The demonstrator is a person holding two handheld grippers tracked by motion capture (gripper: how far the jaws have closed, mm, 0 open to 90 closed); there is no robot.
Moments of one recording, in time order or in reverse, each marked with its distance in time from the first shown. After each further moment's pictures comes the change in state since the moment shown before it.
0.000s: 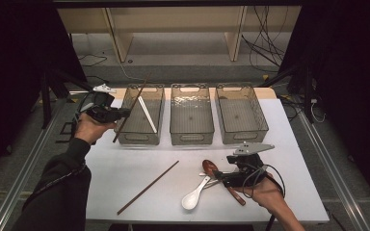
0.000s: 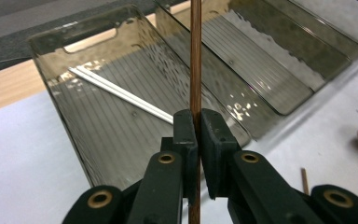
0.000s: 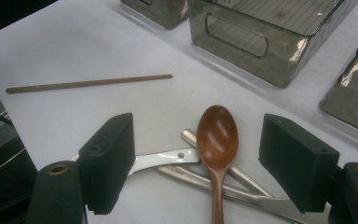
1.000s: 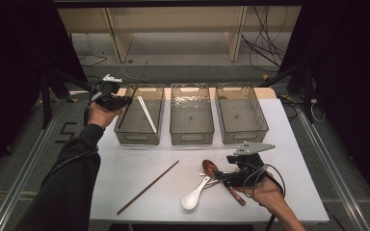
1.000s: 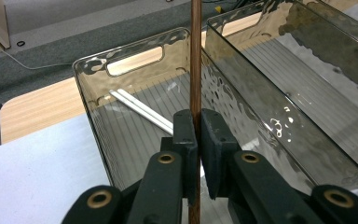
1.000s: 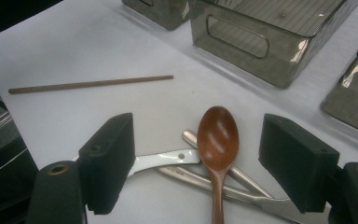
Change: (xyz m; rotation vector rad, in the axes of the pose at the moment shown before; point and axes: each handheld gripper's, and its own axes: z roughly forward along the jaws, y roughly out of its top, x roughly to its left) left arm 0.027 0.018 0.045 -0.042 0.119 -0.033; right arm -0.001 0.000 0.000 -0.005 0.008 -0.002
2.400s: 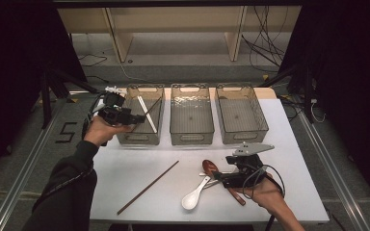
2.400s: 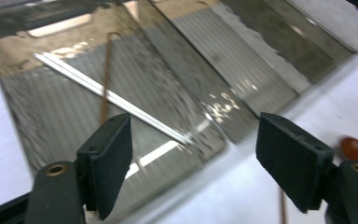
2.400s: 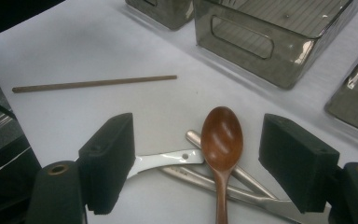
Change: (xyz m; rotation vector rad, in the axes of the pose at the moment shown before) left arm -0.053 -0.023 -0.038 0.088 -0.180 -0.011; right arm 0.003 0.000 0.000 -0.001 0.004 -0.005
